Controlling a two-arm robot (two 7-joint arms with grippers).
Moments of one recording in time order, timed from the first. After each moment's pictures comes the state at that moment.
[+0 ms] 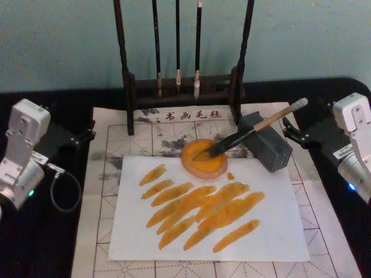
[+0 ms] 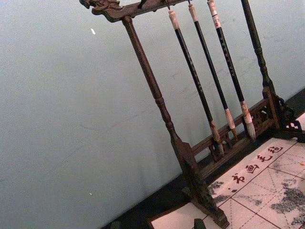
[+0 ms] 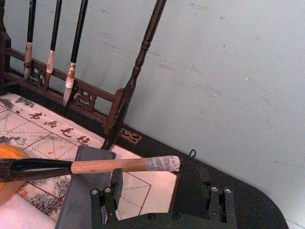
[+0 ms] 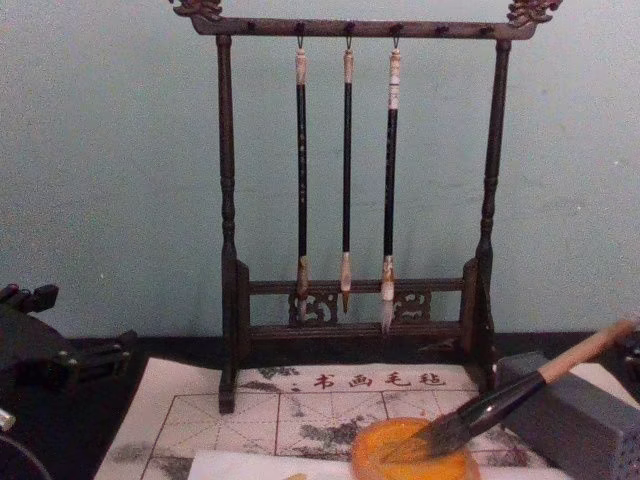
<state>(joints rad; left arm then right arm) -0.20 0.60 0.45 -1.41 -0.25 -0.12 0.03 0.20 0.60 -0.45 -1.41 0.25 -0.12 -0.03</state>
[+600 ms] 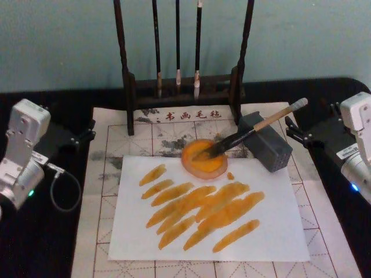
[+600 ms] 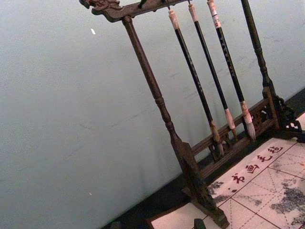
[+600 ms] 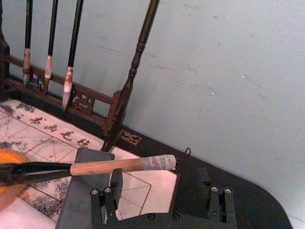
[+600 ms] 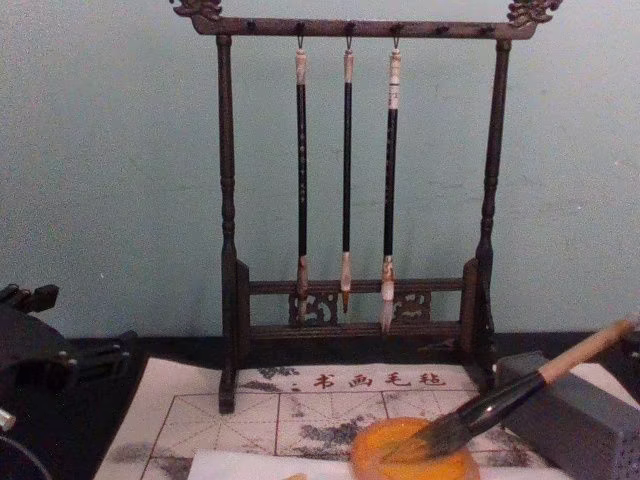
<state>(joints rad) -0.20 0.60 0.45 -1.41 -0.25 -0.12 0.03 0.18 0.60 -0.42 -1.42 0.28 -0.12 -0.01</state>
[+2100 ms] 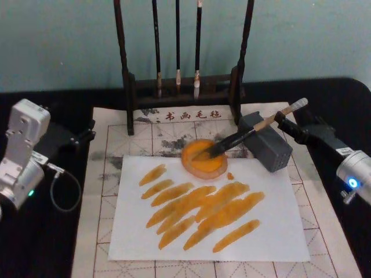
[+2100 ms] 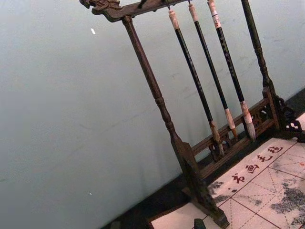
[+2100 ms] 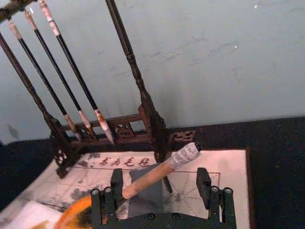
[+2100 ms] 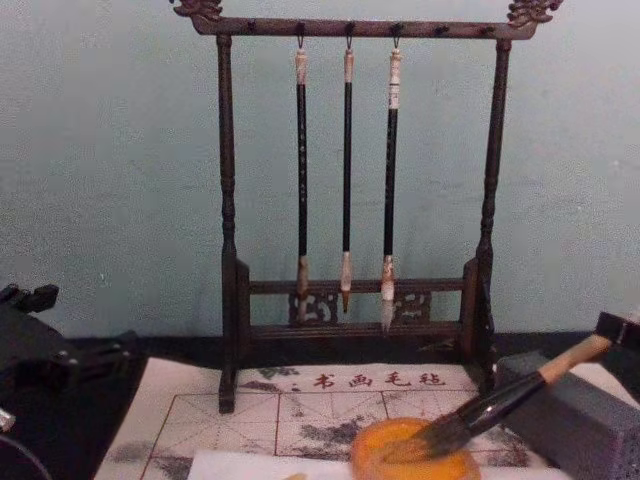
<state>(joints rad) -0.20 0.60 0.45 -1.41 -0.25 -0.12 0.03 0.16 0.43 -0.21 -1.35 0.73 0.05 0.35</state>
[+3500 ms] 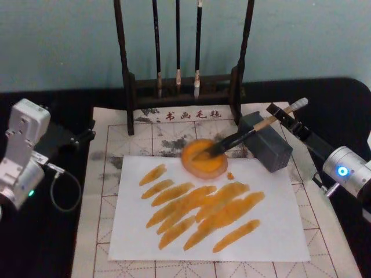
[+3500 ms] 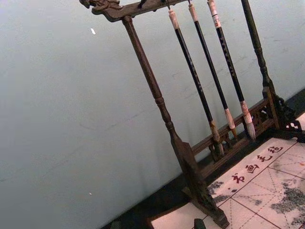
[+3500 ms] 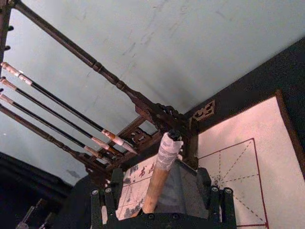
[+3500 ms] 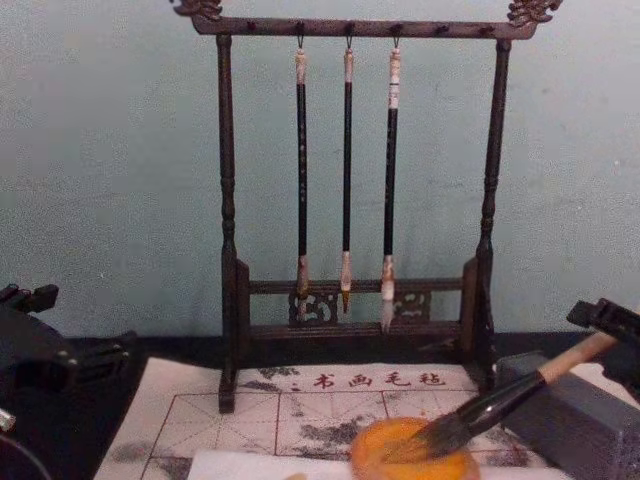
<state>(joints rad) -0.20 0.60 0.45 -1.41 -0.25 -0.12 0.03 0.27 0.35 -0.19 -1.18 1.13 0.28 0.40</state>
